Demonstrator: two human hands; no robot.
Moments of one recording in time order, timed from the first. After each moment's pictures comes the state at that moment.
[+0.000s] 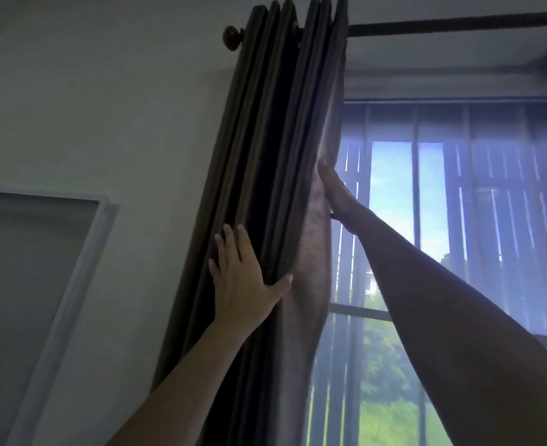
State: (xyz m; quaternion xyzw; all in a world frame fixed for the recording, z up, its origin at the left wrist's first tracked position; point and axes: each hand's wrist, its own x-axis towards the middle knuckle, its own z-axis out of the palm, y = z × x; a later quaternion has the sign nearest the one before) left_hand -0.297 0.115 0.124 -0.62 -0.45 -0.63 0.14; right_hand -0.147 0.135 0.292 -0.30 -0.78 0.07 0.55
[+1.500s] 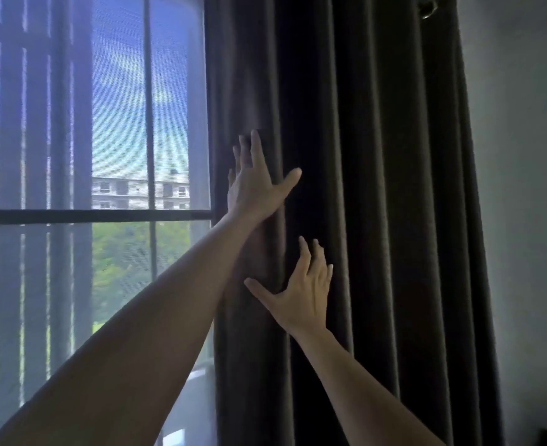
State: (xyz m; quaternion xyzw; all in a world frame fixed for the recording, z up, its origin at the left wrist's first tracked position) left_hand 0.325 0.033 0.147 -0.81 -0.13 -0.56 -0.06; right_hand 0.381 -0.023 -0.015 -0.69 -0.38 -0.34 0.51
